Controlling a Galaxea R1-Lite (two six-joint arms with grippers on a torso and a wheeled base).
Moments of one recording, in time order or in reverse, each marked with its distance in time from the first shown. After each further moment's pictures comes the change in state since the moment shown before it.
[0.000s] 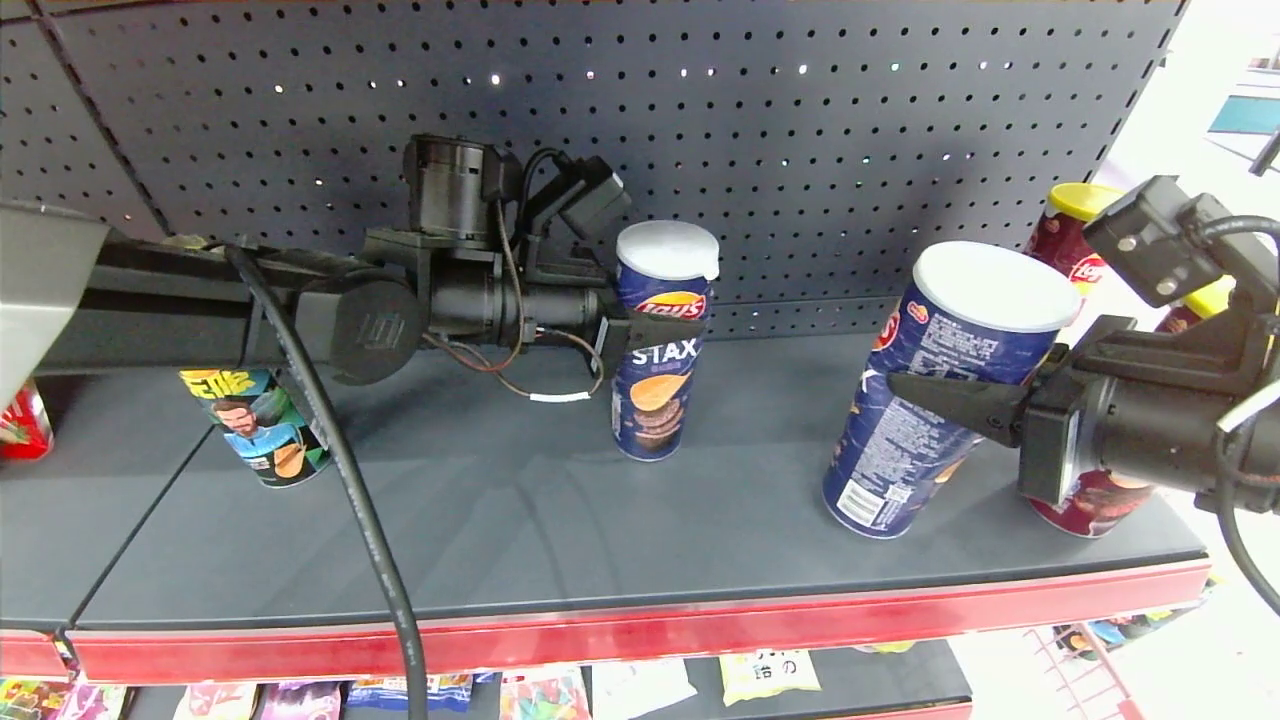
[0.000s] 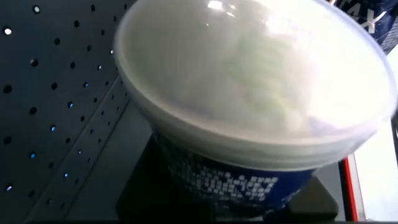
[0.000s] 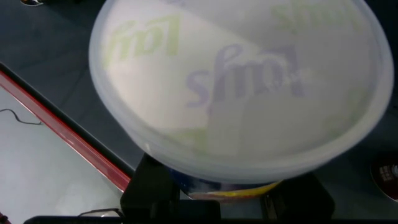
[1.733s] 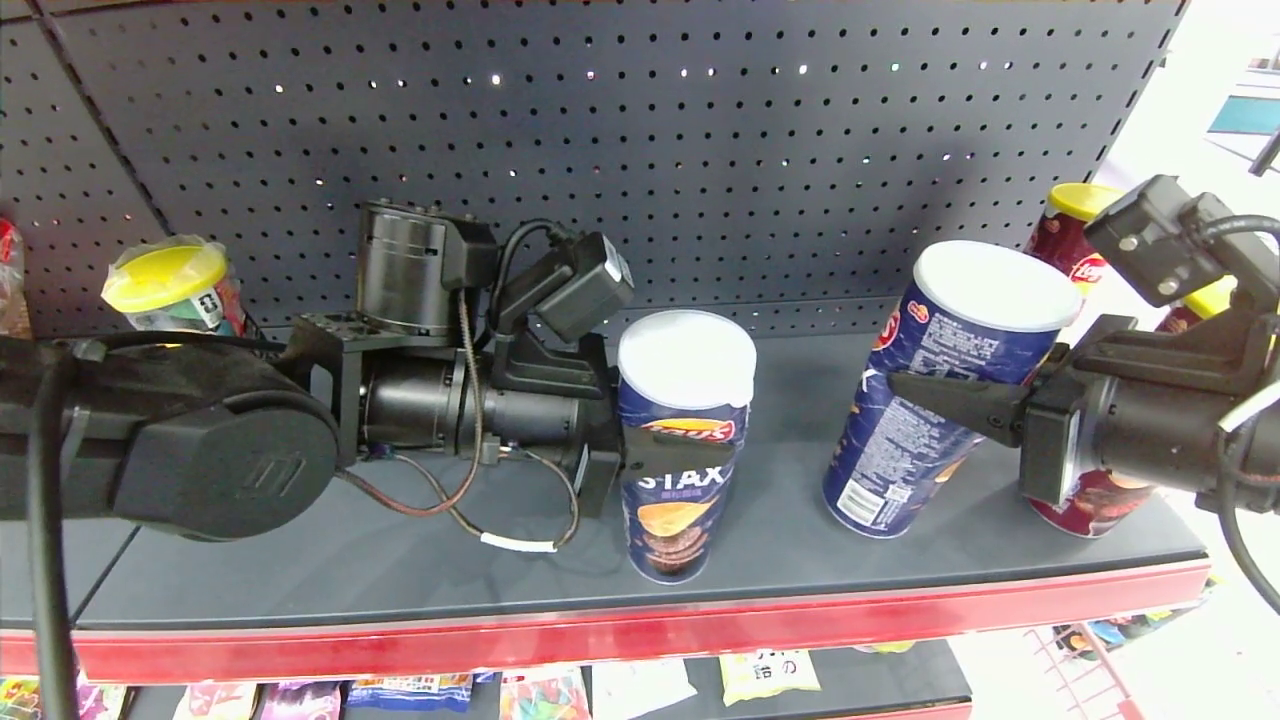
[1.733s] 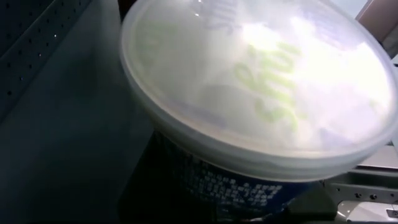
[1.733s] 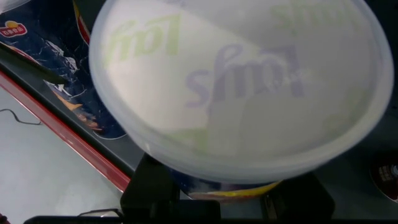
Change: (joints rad) left arm -0.120 -0.220 0.408 -0.138 -0.073 -0.013; right arm 0.000 0.000 -0.001 0.000 -0.001 -0.002
